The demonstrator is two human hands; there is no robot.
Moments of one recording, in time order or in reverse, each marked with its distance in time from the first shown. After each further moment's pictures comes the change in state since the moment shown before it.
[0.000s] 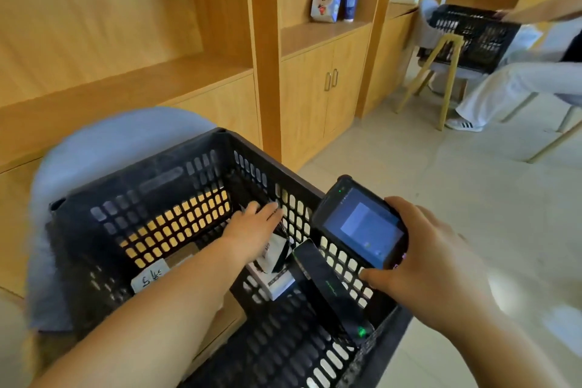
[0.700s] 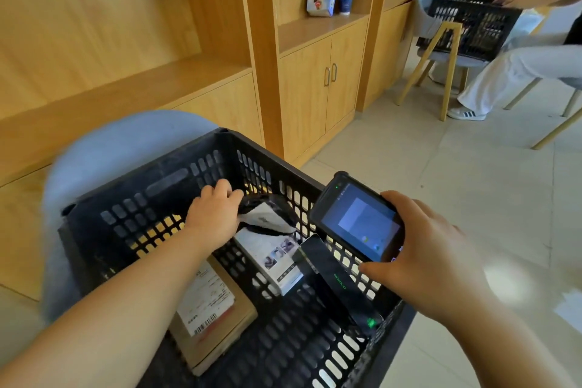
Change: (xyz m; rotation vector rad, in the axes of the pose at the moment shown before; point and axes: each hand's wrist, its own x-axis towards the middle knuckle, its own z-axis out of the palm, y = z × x) left_hand -0.032 -0.052 -0.023 -0.069 0.212 -0.252; right_hand -0.002 -0.008 0.005 0.017 -0.026 0.014
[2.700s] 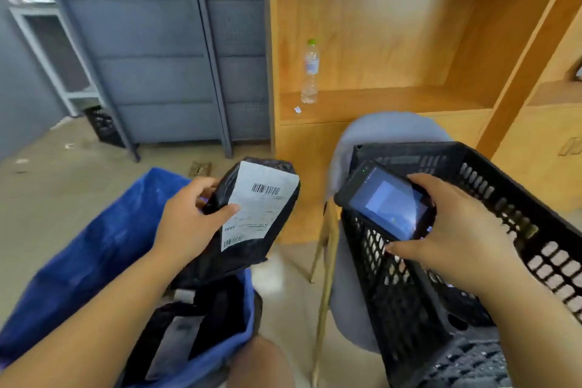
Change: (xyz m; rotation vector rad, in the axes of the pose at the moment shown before) left_hand -0.505 -0.157 -0.085 -0.757 0.684 -0.883; right_hand -0.170 -0.218 -0.007 0.123 -0.097 -0.755
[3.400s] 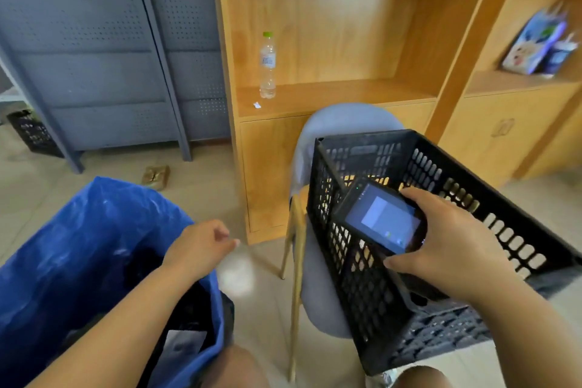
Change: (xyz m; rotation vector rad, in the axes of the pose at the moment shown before) left_hand 0.002 -0.013 0.071 0.281 -0.482 -0.157; right_hand -0.030 0.028 -0.003 -0.091 -0.053 0.138
